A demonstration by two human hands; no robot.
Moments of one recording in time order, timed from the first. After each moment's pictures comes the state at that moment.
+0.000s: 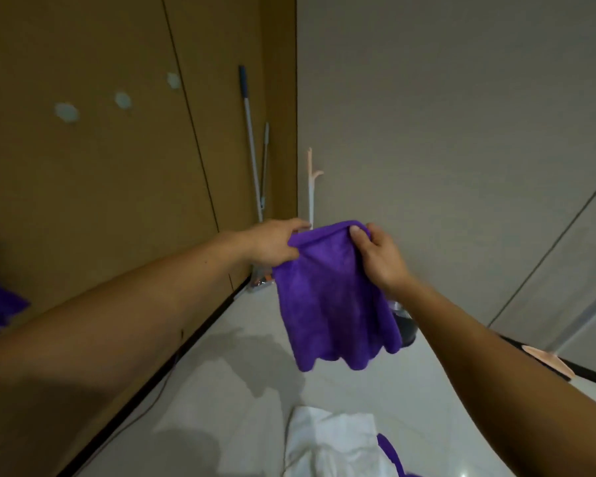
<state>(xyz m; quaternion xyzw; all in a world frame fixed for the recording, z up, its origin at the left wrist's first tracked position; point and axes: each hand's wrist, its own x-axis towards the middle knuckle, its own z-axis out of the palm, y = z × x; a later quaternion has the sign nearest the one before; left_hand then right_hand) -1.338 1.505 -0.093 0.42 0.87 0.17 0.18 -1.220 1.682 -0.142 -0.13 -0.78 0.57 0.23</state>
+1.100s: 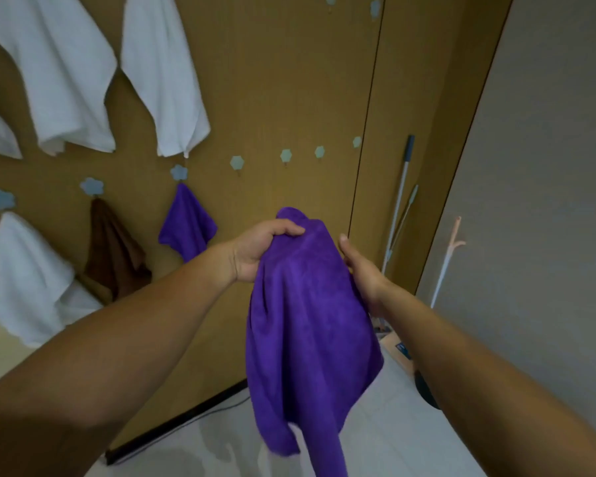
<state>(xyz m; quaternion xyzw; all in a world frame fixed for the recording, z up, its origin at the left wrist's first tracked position) -1.300 1.210 -0.033 0.08 0.56 0.77 0.29 -1.291 1.412 -0.079 0.01 -0.68 0.71 -0.19</state>
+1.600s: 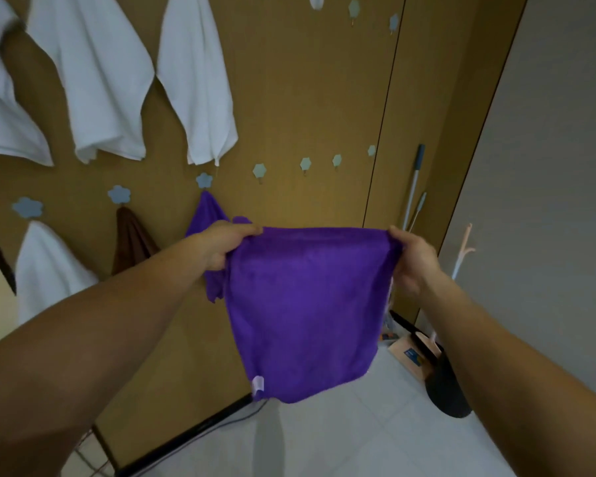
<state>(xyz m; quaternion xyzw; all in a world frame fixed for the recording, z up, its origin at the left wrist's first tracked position) -1.348 1.067 -0.035 -0.11 0.70 0.70 0.09 -1.303 1.373 -0.036 -0.09 -0.51 0.85 0.04</state>
